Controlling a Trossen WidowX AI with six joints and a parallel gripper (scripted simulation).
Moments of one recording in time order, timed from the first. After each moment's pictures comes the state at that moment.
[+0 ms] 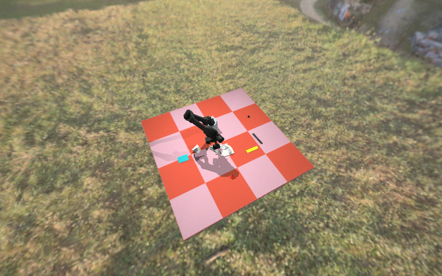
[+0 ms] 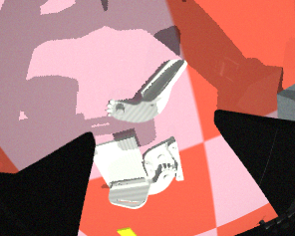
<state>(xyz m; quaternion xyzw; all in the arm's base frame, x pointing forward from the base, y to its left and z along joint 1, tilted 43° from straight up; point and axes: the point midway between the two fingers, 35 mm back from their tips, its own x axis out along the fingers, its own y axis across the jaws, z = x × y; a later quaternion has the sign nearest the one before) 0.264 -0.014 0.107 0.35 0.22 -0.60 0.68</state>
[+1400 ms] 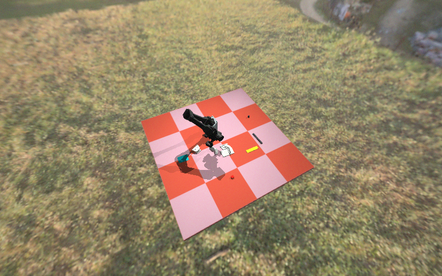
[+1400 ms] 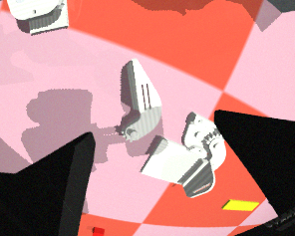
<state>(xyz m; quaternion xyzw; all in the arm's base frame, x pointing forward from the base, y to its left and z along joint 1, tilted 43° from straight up) 0.248 -0.014 0.105 0.60 -0.04 -0.64 0.48</state>
